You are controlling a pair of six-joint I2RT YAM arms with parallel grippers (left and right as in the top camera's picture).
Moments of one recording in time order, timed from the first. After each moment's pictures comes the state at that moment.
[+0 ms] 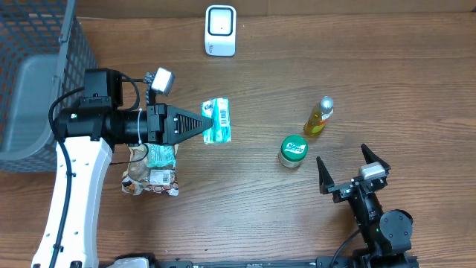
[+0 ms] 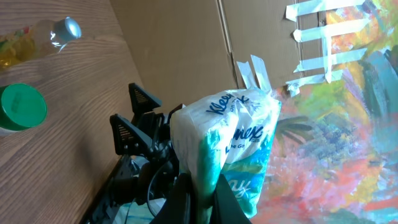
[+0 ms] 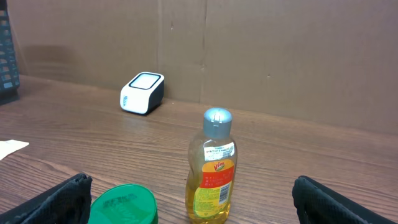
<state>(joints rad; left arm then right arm) 0.04 1.40 1.26 -1.09 1.56 -0.05 0.15 0.01 0.02 -0.02 -0.12 -0.06</state>
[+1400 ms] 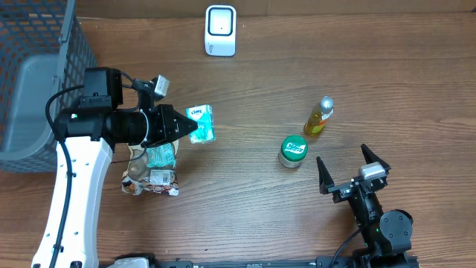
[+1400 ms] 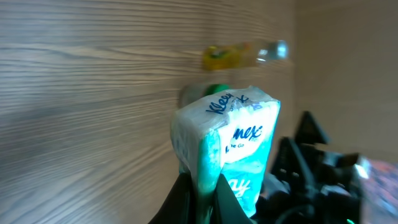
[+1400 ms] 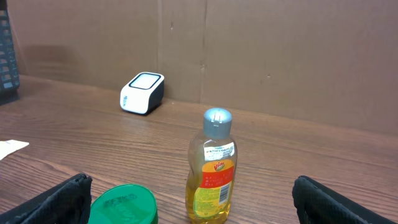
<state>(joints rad) 0.03 1.40 1.26 -1.06 0.81 -0.20 0.15 0.01 0.02 -0.02 -0.12 -0.06</state>
